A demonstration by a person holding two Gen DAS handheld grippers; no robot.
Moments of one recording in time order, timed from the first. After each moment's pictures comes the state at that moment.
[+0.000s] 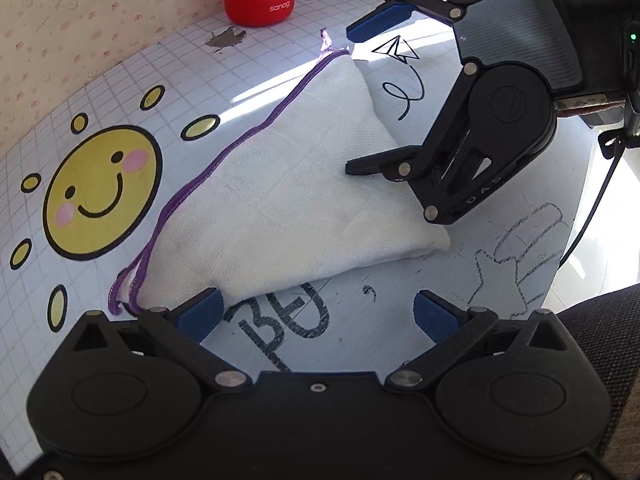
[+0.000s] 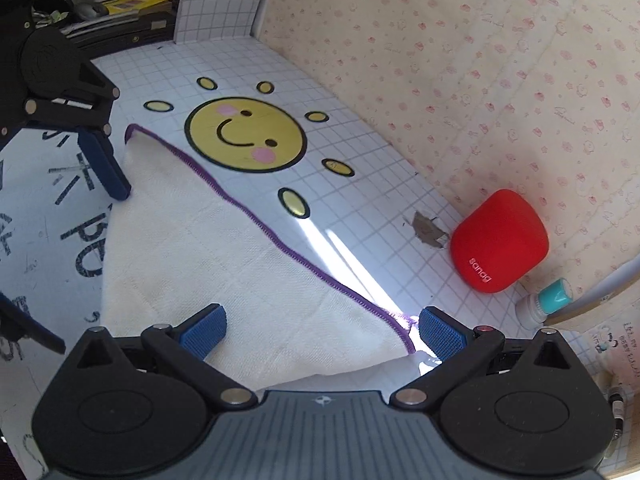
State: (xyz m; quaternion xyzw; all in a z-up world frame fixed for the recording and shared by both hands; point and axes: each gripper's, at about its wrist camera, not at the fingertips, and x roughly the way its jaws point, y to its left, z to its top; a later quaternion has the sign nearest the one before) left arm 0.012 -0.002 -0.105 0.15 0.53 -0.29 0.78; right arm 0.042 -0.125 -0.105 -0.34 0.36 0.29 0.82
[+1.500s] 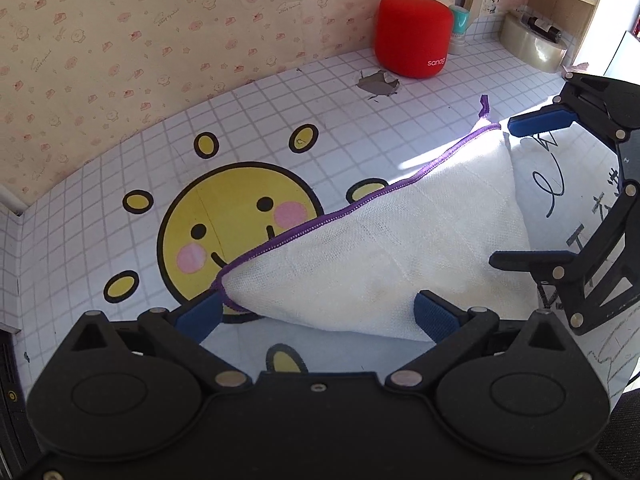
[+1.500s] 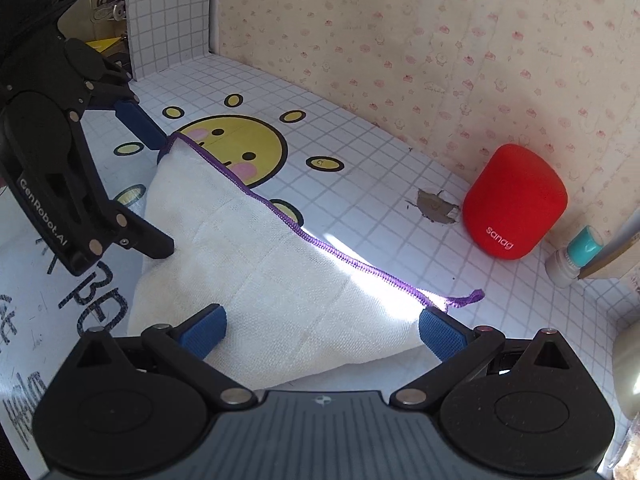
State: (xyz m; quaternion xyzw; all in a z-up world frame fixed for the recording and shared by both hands) left arm 0.074 0.041 -0.093 0.12 0.49 -0.19 0.84; right arm 0.059 -0.129 -0.096 -0.24 0.39 0.27 0.85
